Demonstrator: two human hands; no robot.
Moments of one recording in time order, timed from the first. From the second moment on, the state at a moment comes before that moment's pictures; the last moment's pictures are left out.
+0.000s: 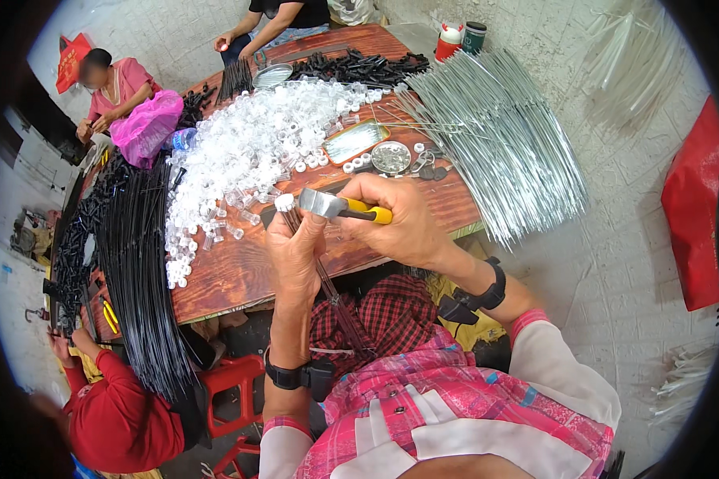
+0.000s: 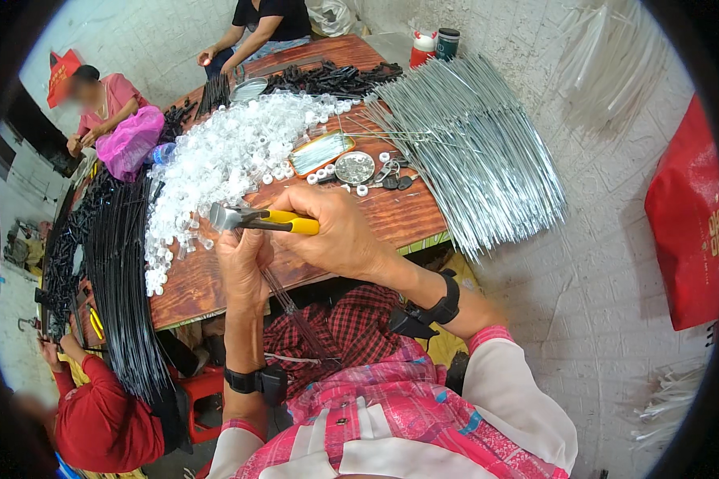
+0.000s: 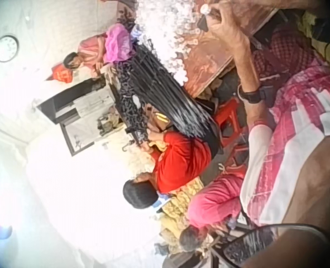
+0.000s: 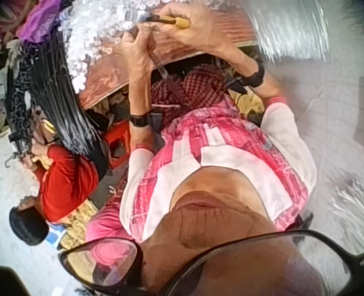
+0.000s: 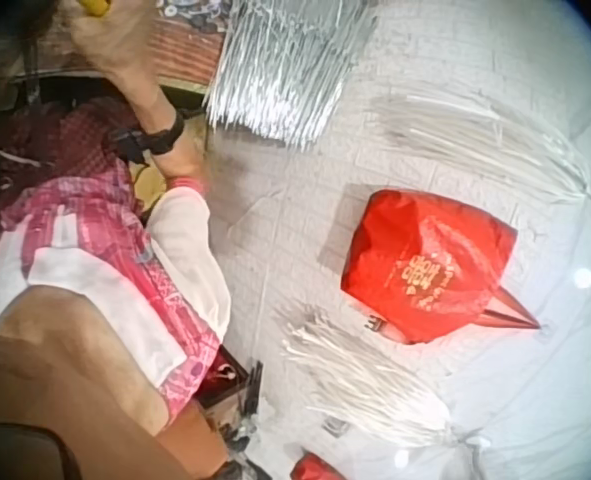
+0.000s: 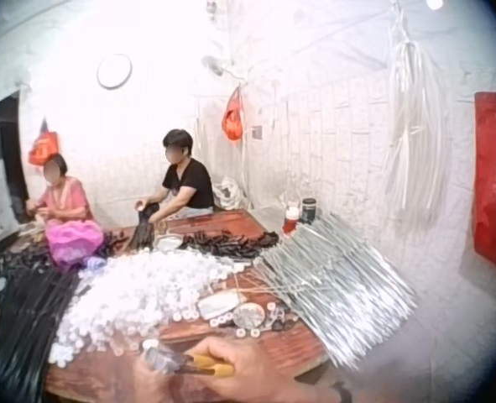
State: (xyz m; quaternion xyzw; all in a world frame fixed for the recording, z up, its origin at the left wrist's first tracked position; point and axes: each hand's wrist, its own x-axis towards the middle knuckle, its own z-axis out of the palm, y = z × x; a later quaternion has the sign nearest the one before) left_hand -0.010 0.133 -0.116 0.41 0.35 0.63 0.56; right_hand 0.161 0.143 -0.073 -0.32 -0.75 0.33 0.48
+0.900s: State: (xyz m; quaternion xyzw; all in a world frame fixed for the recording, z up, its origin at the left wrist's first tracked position) left_hand 0.000 0.123 -0.112 0.42 0.26 0.65 0.58; right_hand 0.143 0.161 -0.088 -0.27 -0.61 0.57 0.48
